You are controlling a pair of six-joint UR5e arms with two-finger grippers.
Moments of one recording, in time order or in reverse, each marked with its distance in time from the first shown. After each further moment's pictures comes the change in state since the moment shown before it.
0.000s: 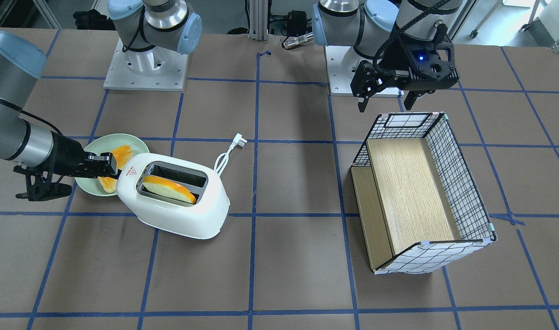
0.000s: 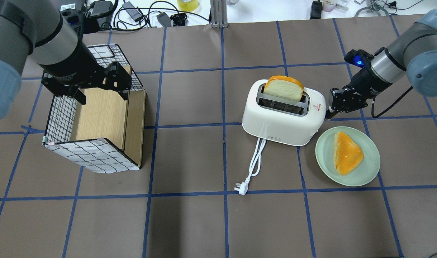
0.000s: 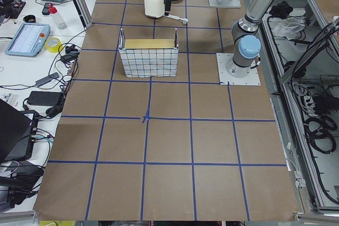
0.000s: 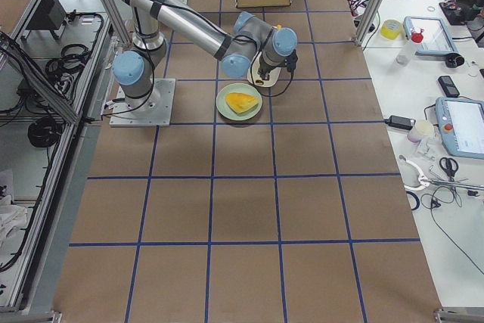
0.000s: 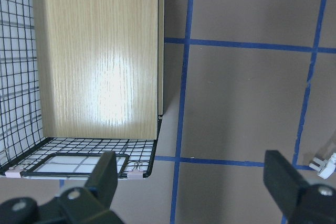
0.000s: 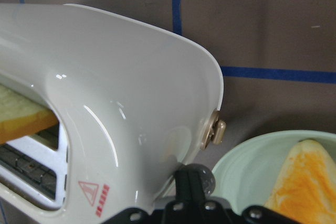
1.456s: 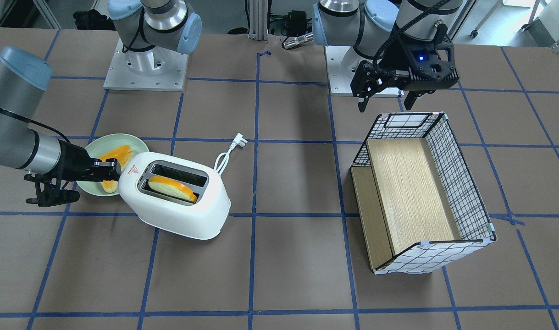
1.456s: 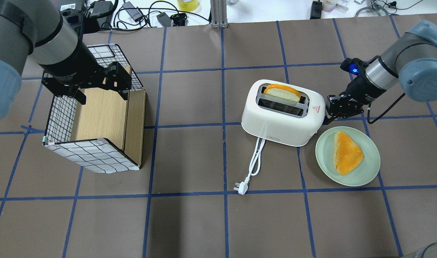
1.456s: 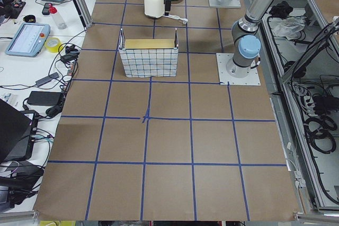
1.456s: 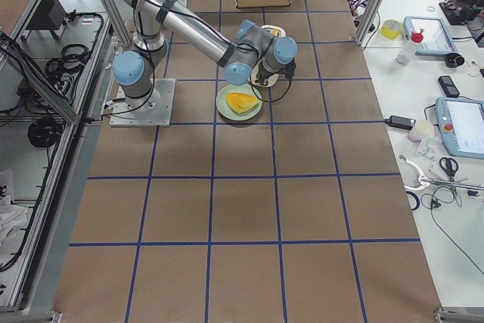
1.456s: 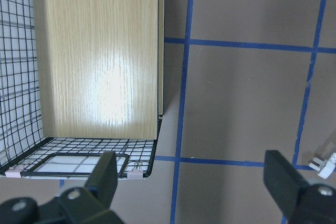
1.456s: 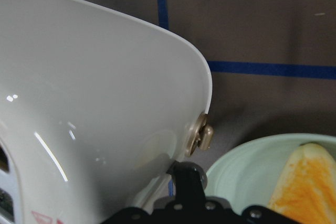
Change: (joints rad) left arm 0.000 0.000 0.000 0.000 0.000 0.000; right arm 0.000 0.038 0.025 -0.029 -0.009 0.002
